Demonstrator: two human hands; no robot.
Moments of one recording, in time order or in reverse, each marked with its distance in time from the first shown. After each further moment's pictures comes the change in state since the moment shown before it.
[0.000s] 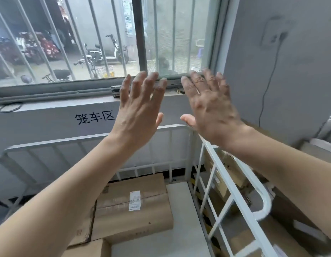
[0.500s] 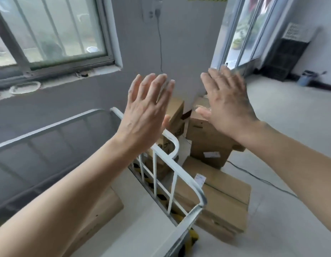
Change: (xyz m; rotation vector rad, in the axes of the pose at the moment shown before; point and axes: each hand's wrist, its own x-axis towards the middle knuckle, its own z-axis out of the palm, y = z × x) left_hand -0.026 0.207 -0.045 -0.482 0.010 0.392; right_hand -0.223 0.091 -0.118 -0.246 -0.283 0.560
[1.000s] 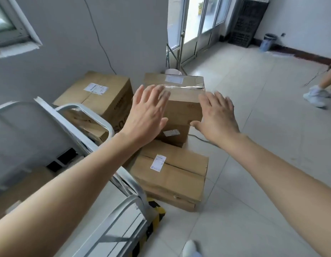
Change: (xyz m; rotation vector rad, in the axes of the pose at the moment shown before) left_hand 0.078 0.211 0.153 -0.165 -0.211 0.134; right_hand -0.113 0.225 0.105 0.041 -0.296 0.288
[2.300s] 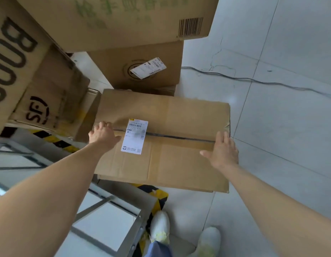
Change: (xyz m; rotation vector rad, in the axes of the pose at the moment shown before) left_hand -0.118 -0.089 0.649 -0.007 -1.042 -0.529; right_hand -0.024 0.106 0.627 0.235 -0.641 0.718
